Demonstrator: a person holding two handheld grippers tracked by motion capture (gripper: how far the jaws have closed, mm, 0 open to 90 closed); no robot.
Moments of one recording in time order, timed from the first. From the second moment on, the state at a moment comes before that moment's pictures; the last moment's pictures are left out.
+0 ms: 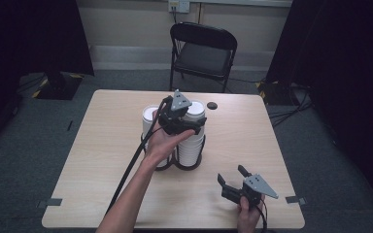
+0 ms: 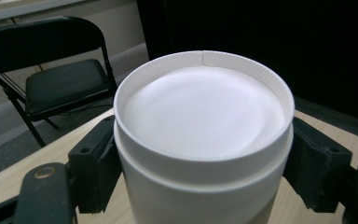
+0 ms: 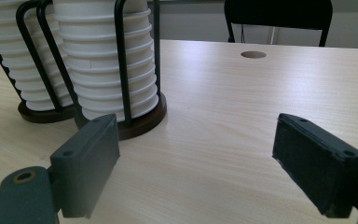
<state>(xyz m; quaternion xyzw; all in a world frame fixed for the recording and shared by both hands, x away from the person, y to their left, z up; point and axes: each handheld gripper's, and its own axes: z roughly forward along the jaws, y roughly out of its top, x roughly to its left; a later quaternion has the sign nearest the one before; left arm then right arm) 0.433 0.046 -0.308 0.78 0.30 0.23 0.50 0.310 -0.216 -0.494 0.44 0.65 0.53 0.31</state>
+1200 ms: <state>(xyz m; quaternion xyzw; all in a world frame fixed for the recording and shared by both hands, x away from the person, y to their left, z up) 0.417 0.065 -0.278 0.70 0.28 0.26 0.60 0.311 -0.216 -0.494 0.44 0.66 0.53 0.31</state>
